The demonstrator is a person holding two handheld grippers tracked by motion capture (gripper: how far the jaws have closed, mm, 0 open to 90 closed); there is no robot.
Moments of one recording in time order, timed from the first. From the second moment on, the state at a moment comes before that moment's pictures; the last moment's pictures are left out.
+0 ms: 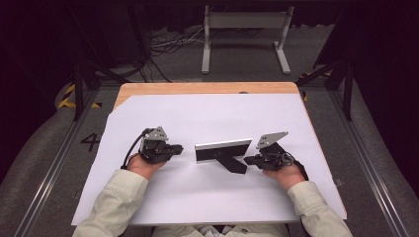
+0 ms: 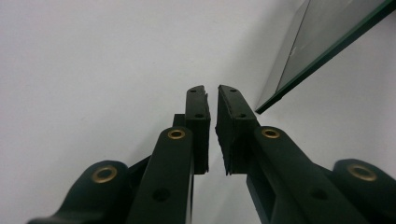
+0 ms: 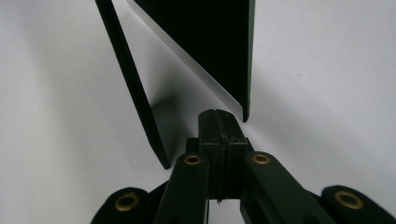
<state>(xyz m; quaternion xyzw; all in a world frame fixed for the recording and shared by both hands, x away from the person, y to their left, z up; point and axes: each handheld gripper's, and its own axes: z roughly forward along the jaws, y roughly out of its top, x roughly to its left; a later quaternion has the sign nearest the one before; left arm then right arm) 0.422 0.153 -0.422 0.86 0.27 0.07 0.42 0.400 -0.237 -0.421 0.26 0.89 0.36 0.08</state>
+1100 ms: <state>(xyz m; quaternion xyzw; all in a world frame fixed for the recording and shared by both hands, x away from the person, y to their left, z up) 0.422 0.097 -0.445 0.90 0.22 0.04 0.38 0.395 -0.282 -0.395 0.30 0.86 0.40 0.12</state>
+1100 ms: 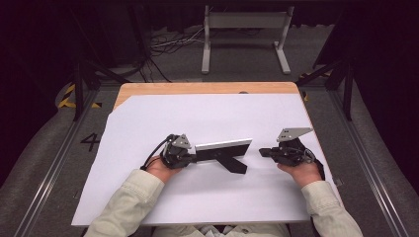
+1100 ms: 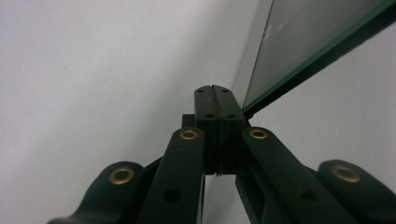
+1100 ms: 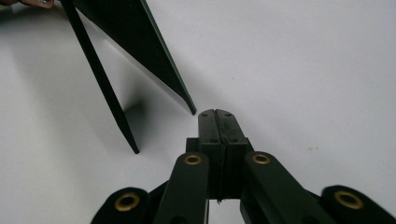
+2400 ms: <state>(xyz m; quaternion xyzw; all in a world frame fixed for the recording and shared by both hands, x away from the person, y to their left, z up) 0.394 0.078 -0.434 0.95 0.06 -0.05 0.31 0.392 -0.296 -0.384 0.31 0.85 0.41 0.12</state>
